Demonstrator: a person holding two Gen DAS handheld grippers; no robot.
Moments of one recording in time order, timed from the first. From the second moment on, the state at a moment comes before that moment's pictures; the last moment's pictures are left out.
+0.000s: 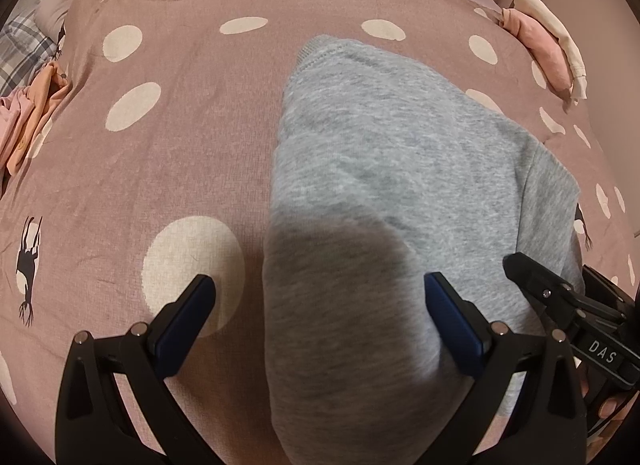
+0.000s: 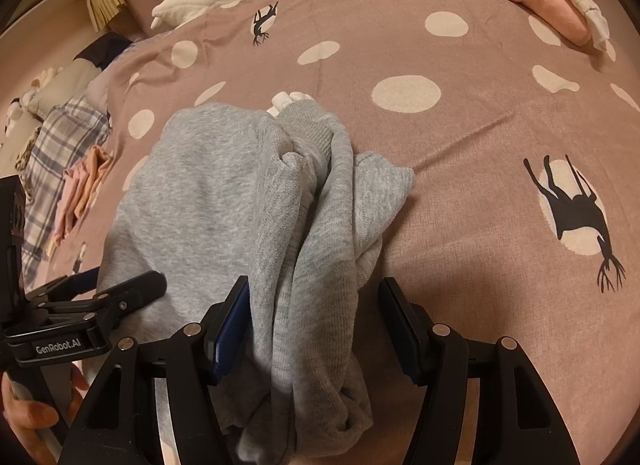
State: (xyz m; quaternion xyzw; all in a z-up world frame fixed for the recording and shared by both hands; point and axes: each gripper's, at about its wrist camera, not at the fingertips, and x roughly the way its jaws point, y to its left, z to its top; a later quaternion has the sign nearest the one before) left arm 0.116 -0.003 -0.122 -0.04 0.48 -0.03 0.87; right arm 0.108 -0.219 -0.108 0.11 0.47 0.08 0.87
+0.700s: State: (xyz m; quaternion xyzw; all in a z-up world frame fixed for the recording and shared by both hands) left arm 0.116 0.000 -0.122 -0.06 0.49 -0.02 0.87; right arm 0.108 -0.219 -0.108 0.11 0.47 0.08 0.87
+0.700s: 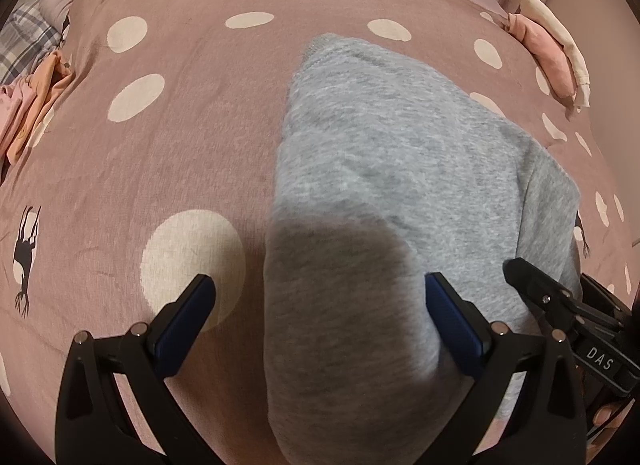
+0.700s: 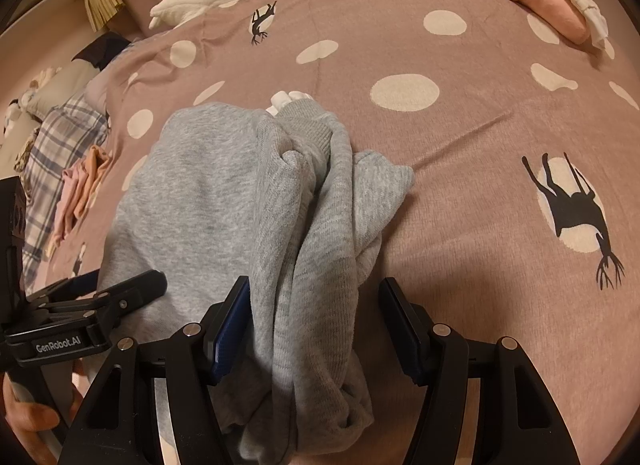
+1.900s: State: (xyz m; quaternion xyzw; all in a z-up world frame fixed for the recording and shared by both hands) left arm 0.113 0.002 -0.117 -0.08 0.49 -0.02 0.87; right arm 0.104 -0.218 -0.108 0.11 0.47 0.08 0.87
